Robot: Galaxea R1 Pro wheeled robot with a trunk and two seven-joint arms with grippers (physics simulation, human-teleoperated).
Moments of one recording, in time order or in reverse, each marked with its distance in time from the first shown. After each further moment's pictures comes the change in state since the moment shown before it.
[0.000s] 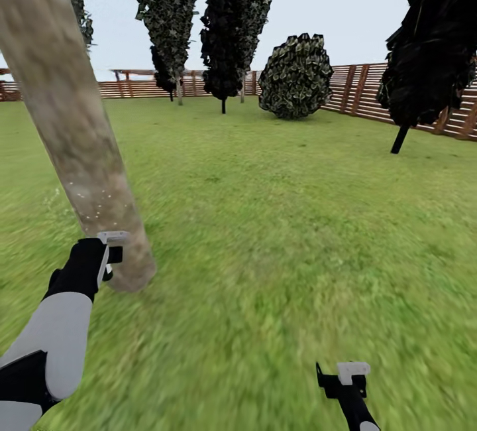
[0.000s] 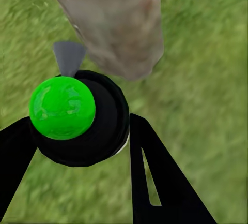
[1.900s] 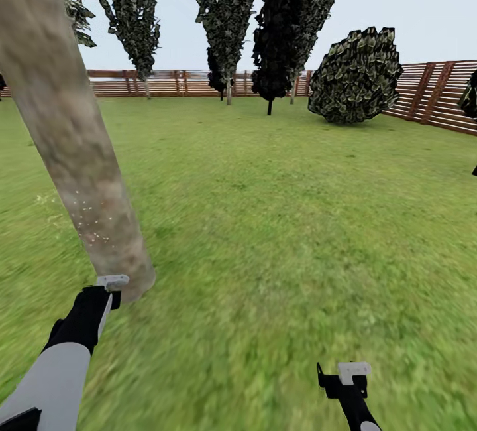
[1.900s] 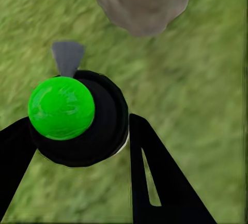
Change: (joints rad) left arm 0.225 -0.024 0.009 0.009 0.028 -0.099 0.096; right arm 0.000 -0.003 -0.002 0.000 -0.001 0.000 0.000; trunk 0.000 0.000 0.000
